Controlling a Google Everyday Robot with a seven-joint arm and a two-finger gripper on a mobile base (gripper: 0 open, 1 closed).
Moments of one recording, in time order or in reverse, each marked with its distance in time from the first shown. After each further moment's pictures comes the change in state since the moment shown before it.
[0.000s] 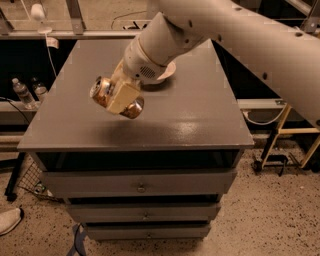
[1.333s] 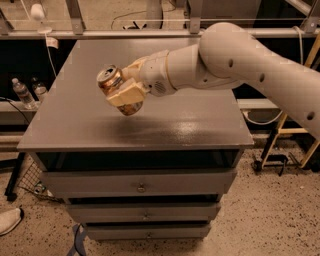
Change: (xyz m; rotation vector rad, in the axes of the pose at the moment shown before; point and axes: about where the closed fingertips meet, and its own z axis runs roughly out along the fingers) arm 0.006 -0.021 -0.013 0.251 -0.369 0.155
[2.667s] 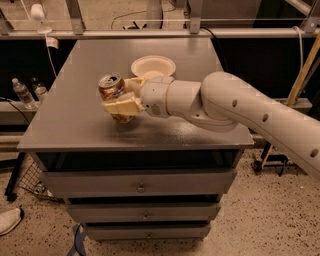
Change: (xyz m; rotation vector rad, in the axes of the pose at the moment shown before) arm 0.017 0.004 0.011 0.158 -0.218 0.121
